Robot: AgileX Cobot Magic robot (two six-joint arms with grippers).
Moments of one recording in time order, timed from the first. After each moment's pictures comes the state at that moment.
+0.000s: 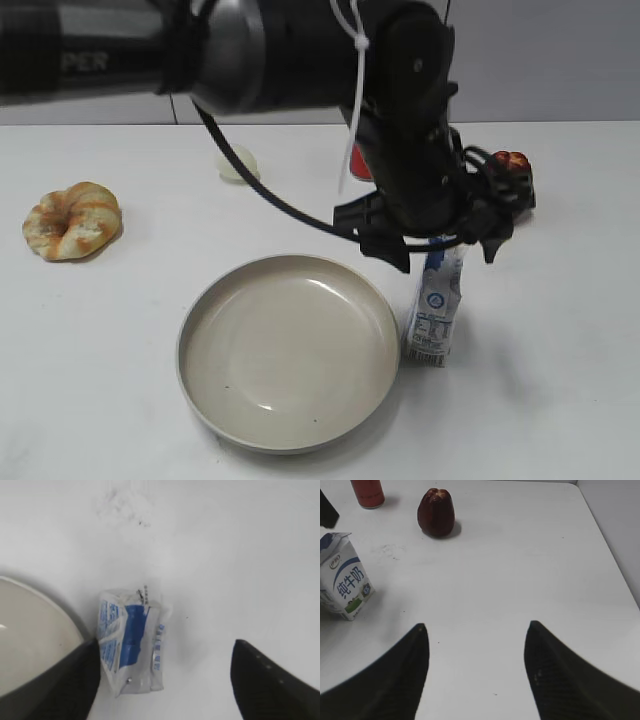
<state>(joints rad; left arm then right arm) -0.96 2.07 -1.86 -0.20 0.96 -0.66 0.03 -0.01 -0.41 0.03 0.94 0.00</state>
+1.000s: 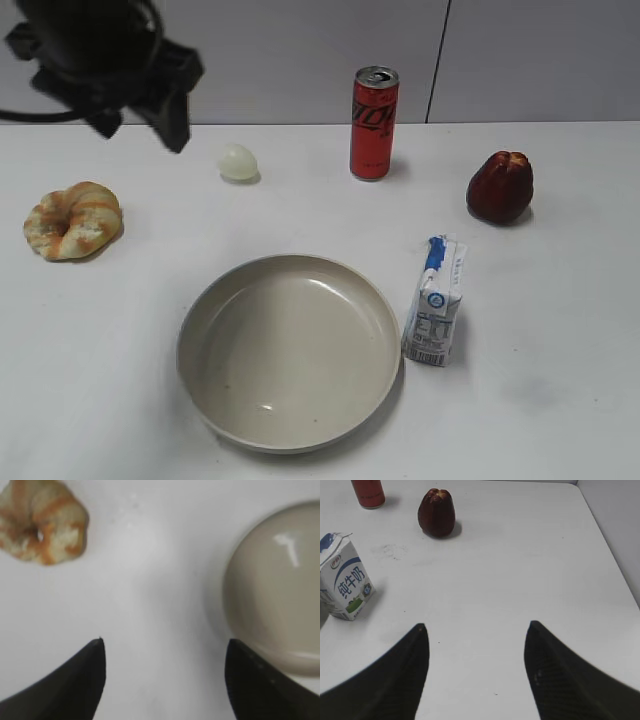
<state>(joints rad) -0.48 1.59 -1.35 -0.04 1.21 -0.06 0.03 -0.01 -0.41 0.03 0.94 0.00</state>
